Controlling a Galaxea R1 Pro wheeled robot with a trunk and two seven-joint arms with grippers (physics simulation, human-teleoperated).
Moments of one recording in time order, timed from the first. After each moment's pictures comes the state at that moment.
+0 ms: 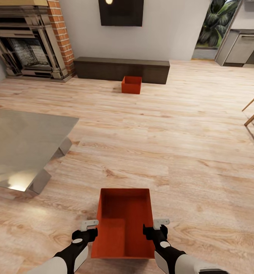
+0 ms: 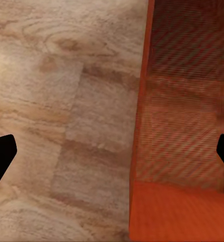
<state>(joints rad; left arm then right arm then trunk) -0.62 -0.08 0.00 -0.15 0.03 -0.11 0.21 -0.67 0.17 -0.02 0.00 0.11 -0.33 -0.18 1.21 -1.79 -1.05</state>
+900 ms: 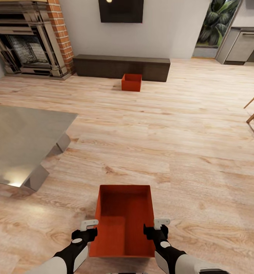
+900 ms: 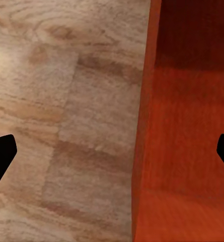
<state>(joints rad) -0.62 -0.08 0.00 -0.15 0.03 -0.11 0.21 -0.67 0.17 -0.02 0.00 0.11 -0.34 -0.19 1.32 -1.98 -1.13</state>
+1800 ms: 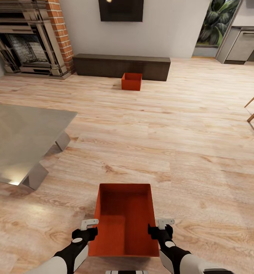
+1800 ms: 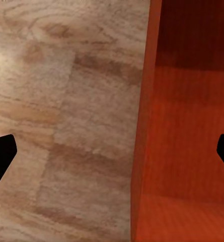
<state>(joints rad) -0.62 -0.08 0.00 -0.16 0.03 -0.11 0.21 -0.67 0.13 -0.02 0.00 0.11 -0.34 -0.18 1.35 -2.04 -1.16</state>
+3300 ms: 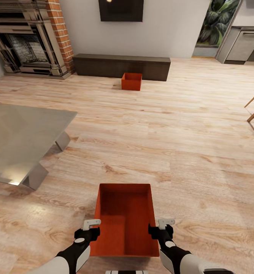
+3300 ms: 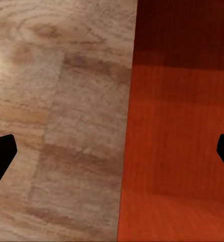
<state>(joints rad) -0.62 -0.10 0.00 -0.16 0.02 -0.11 0.20 -0.67 0.13 -0.03 0.00 0.11 -0.34 -0.19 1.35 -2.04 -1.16</state>
